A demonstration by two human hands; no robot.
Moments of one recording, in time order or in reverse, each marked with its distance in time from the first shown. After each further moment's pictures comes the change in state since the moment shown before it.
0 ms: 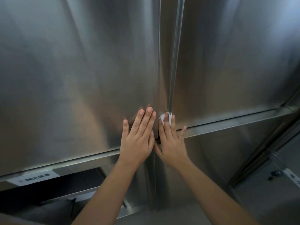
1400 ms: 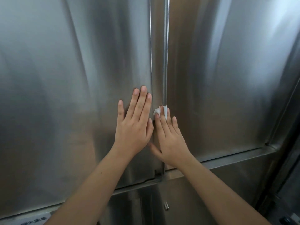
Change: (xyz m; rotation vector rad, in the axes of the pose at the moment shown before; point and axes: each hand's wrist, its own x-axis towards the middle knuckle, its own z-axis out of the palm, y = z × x) left_hand 0.142 -0.032 -0.079 -0.025 0.264 0.000; right_hand 0.101 0.021 -0.111 0.095 0.232 -0.210
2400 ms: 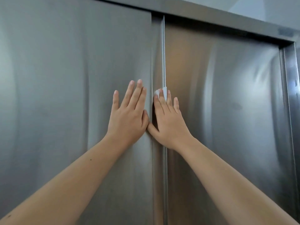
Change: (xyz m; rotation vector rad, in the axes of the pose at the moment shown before) left_hand 0.215 -0.061 -0.075 0.112 0.162 -0.006; right_hand 0.226 0.032 -0.156 -0.093 0.303 -0.068
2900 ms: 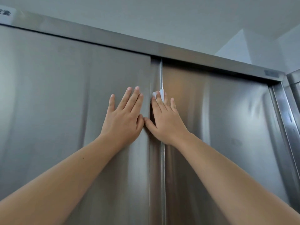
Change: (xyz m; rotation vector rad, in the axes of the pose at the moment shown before) left_hand 0.072 -0.027 -0.010 0.072 0.022 -0.001; right_hand 0.088 0.027 -0.031 -0.118 0.018 -0.039
